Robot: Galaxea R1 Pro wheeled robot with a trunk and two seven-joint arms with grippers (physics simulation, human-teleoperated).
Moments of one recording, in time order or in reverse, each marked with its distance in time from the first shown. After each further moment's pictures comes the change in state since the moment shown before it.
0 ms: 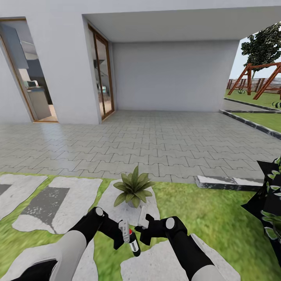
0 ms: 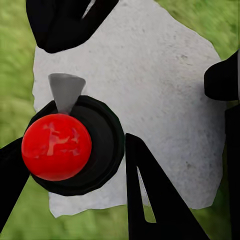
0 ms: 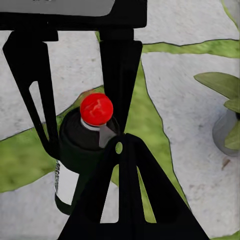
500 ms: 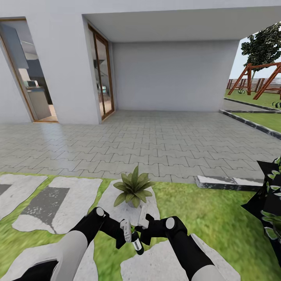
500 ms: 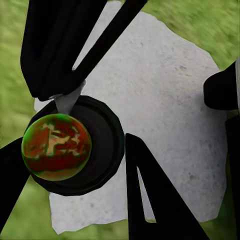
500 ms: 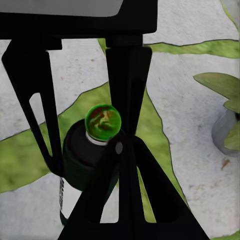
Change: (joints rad) left arm 0.001 -0.009 0.000 0.000 0.031 -0.036 0.001; right arm 0.000 0.000 0.000 -0.001 0.000 0.000 -0.001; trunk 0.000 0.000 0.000
